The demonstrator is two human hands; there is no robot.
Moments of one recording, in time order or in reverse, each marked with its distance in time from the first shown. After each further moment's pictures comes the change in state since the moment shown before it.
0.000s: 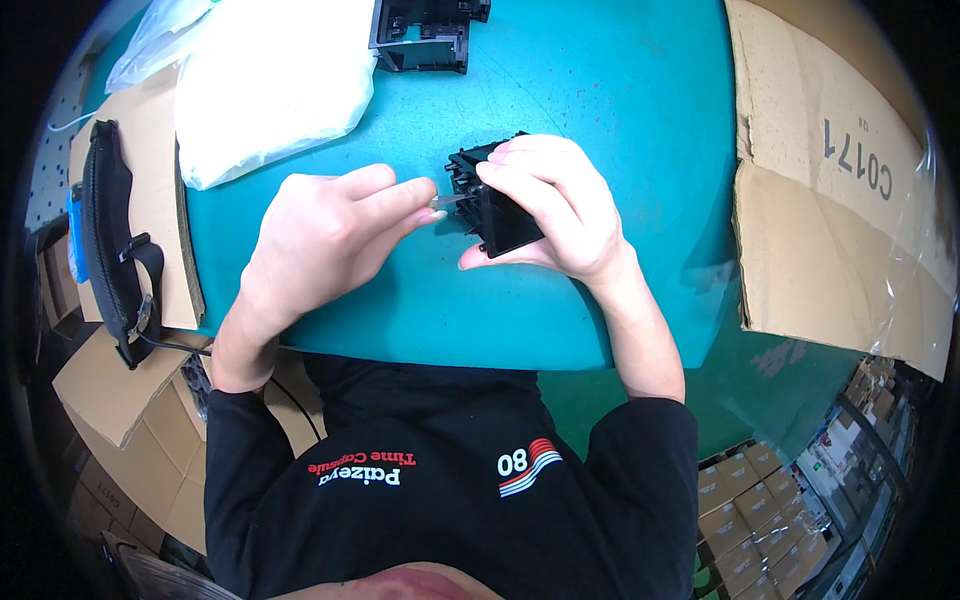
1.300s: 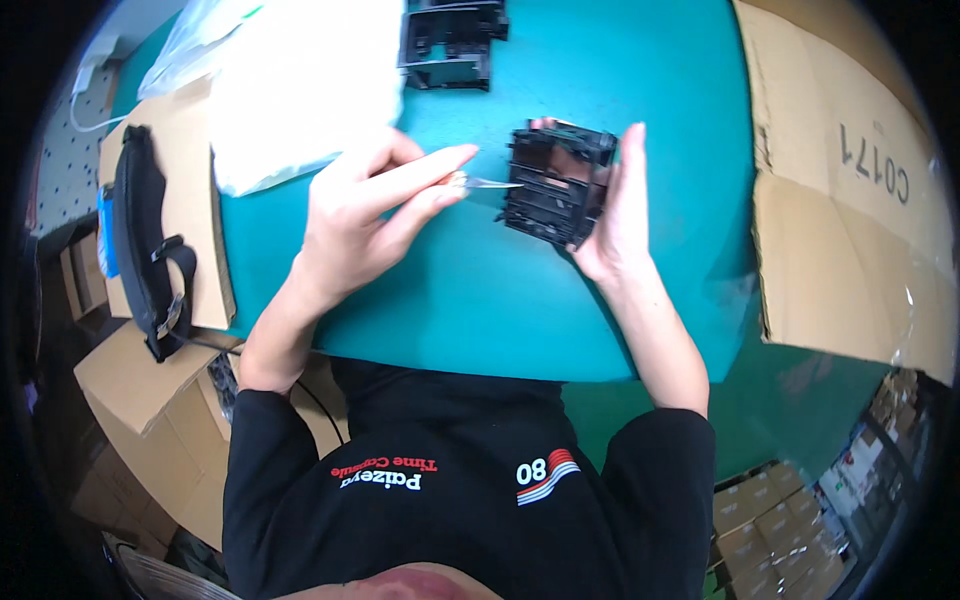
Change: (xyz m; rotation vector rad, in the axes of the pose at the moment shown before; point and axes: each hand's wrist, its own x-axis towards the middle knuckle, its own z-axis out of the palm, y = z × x) left_hand 0.009 -0.009 0.014 -0.230 0.313 -0.062; right_hand -0.002 0.000 0.003 1.506 0.553 1.408
